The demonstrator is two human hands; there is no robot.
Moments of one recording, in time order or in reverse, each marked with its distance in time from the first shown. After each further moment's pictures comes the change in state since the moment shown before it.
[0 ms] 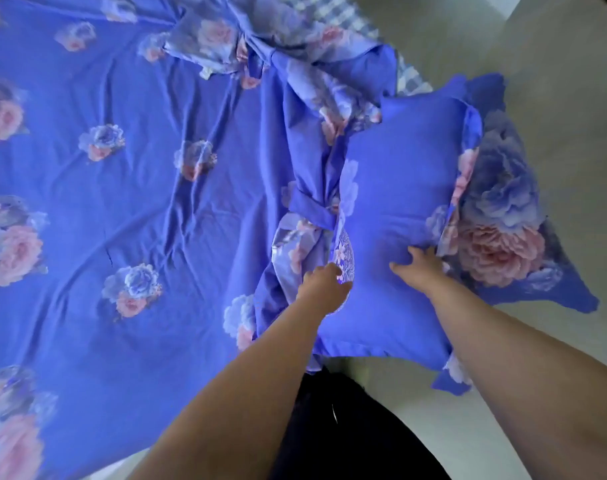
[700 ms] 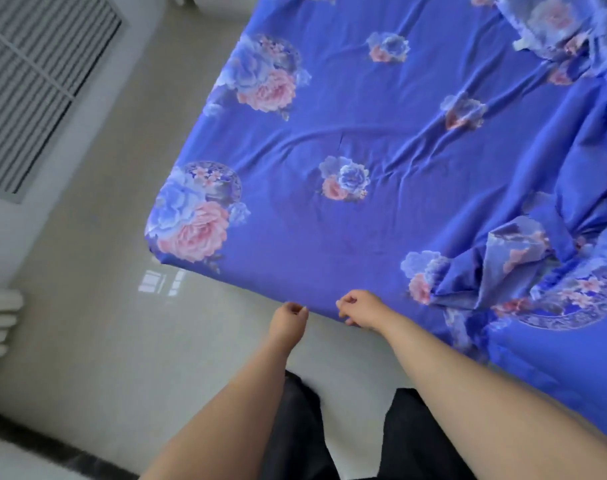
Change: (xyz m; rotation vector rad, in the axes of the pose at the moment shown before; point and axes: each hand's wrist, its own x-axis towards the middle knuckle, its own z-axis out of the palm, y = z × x) left_hand -0.275 -0.446 0.096 -1.021 0.451 -0.683; right_hand -0.313 -0.250 0.371 -0.199 -0.607 -0.514
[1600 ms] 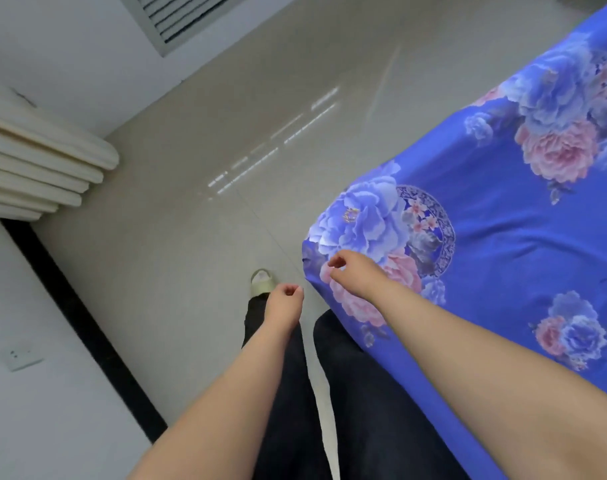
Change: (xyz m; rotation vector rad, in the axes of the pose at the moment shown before) left_hand 0.264 -0.186 -0.369 -0.788 0.251 -0.421; right_hand 0.242 -0.448 0.315 -0.707 -0.256 -0.290
